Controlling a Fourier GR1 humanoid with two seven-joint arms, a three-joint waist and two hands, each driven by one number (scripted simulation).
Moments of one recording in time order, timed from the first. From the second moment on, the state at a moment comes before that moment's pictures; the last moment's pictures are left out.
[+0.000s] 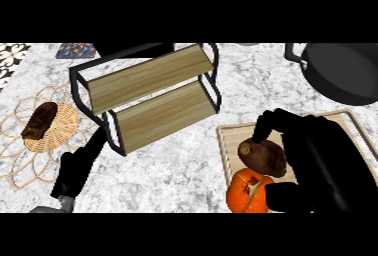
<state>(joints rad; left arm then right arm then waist) -0.01 0.35 -0.23 -1.38 0.13 0.09 0.03 -0.55 -0.62 0.61 -2.14 0.53 0.10 1.06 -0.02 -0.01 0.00</state>
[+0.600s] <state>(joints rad) -0.04 0.32 -0.23 -1.37 0.09 0.07 0.03 -0.88 -0.44 0.38 -1.94 0.54 0.13 1.07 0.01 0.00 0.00</state>
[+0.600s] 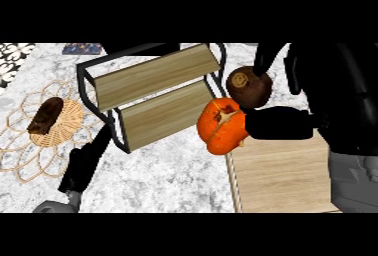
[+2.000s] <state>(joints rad) -0.07 0.29 -0.20 -1.37 0.05 0.02 0.05 -1.34 -0.04 0.13 -0.71 0.58 -0.07 0.57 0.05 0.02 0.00</state>
